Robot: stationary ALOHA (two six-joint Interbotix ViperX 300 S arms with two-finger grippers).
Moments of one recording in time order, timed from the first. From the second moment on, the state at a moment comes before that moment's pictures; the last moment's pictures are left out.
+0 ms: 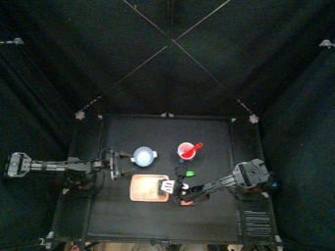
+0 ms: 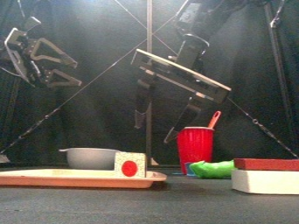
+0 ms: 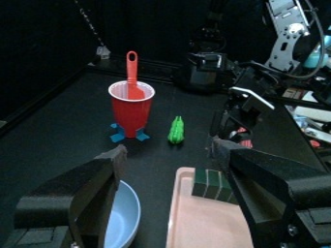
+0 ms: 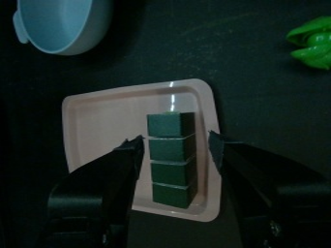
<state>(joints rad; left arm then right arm) 0.13 -0.77 1.33 -0.12 -0.49 0.01 0.25 0.23 0.30 -0.80 0.82 2.49</state>
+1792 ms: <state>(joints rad) 0.13 -0.77 1.33 -0.09 -0.50 0.02 0.05 -0.27 0.72 -0.72 0.62 1.67</state>
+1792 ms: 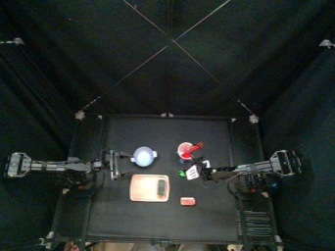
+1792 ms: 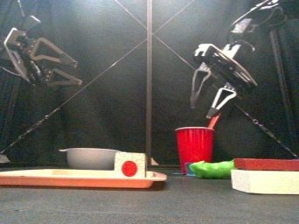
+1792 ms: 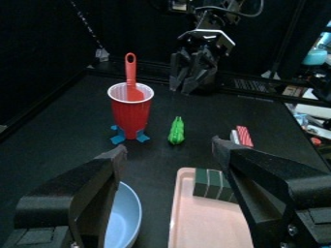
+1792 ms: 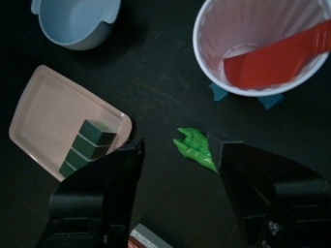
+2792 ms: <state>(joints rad) 0.13 -0.77 1.33 -0.09 -0.50 0.02 0.03 -0.15 0.72 -0.53 0.57 0.73</state>
